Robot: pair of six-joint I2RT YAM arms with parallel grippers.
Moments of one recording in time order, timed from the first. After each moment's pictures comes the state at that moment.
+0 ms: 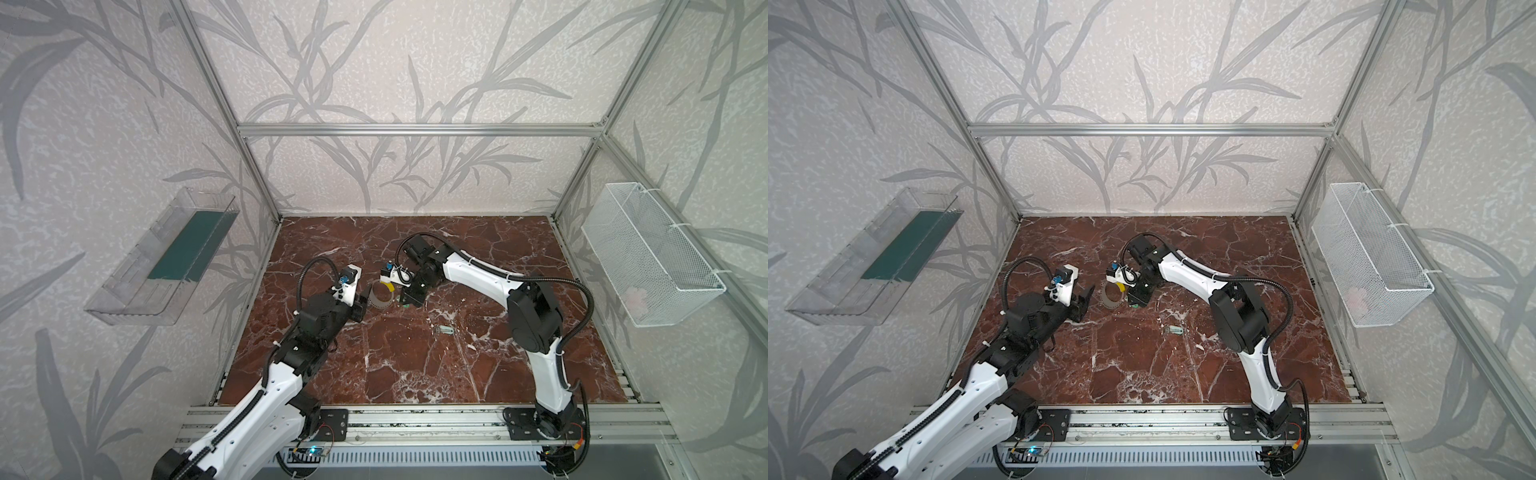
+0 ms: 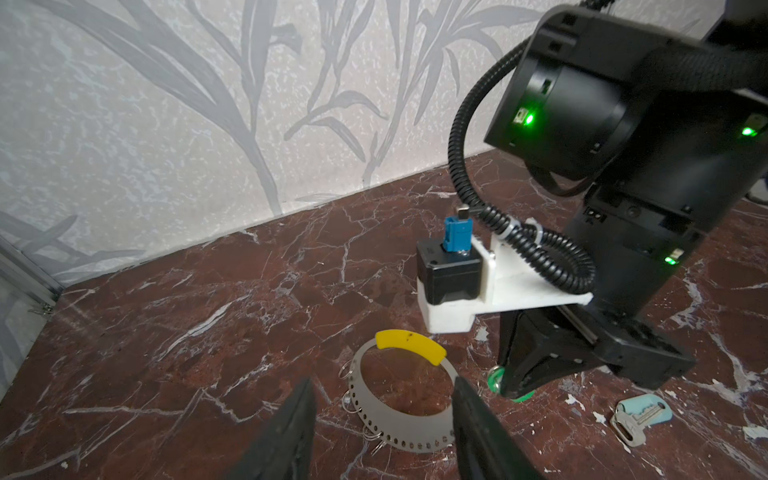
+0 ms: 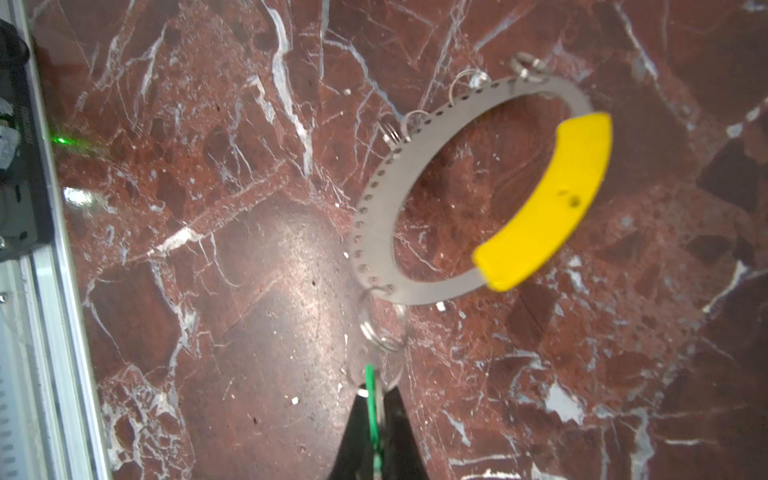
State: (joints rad) left arm -0.42 0.80 0.45 0.11 -0.03 0.05; right arm 0.70 2.10 1.72 -0.87 -0.42 -0.46
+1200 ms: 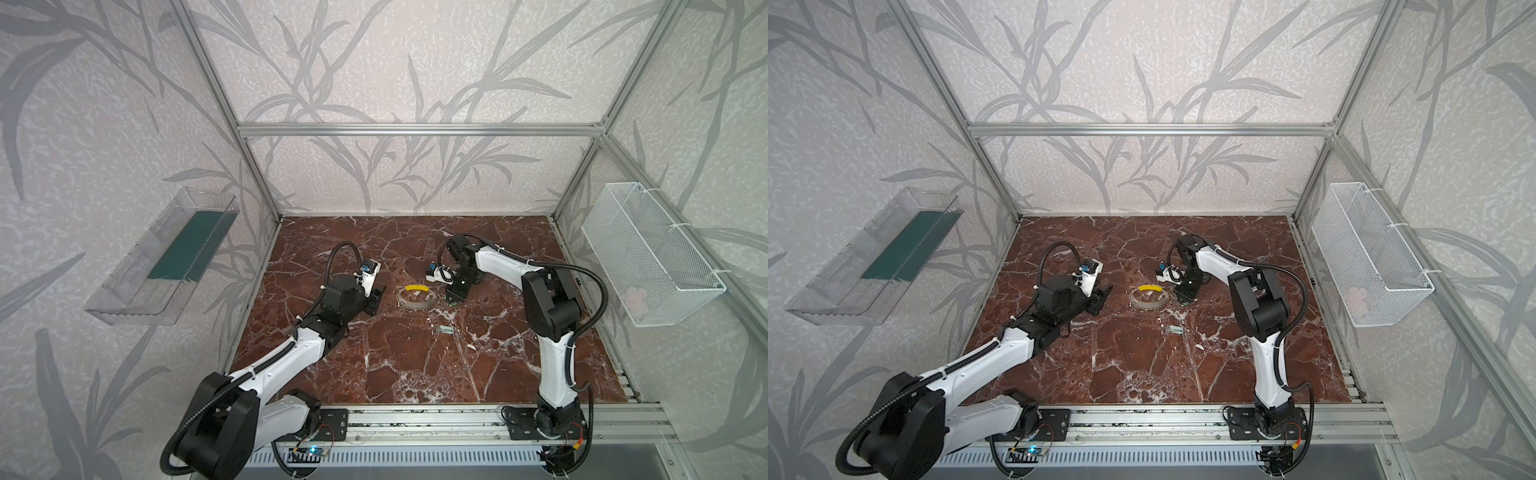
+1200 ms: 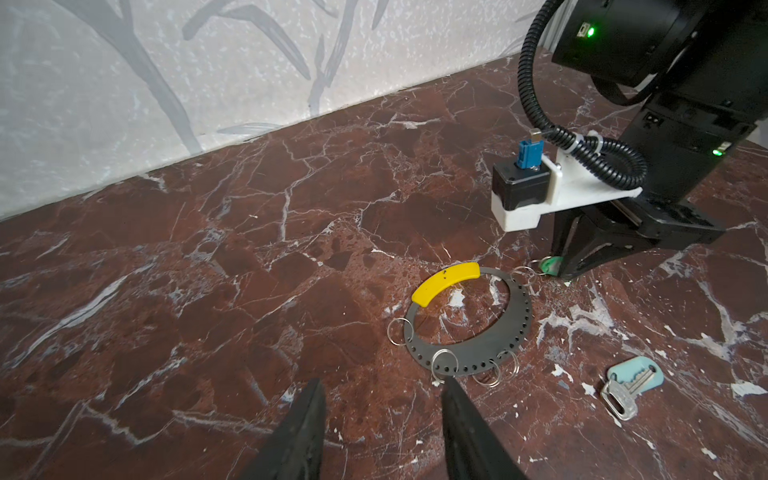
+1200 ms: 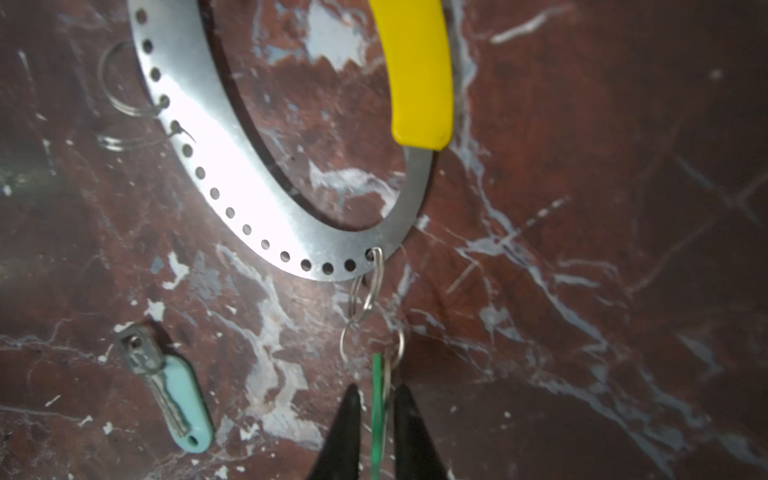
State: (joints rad) left arm -0.42 1.19 0.57 0.17 0.11 0.04; right arm 0.42 2.10 1.54 -0.92 -0.28 -0.64
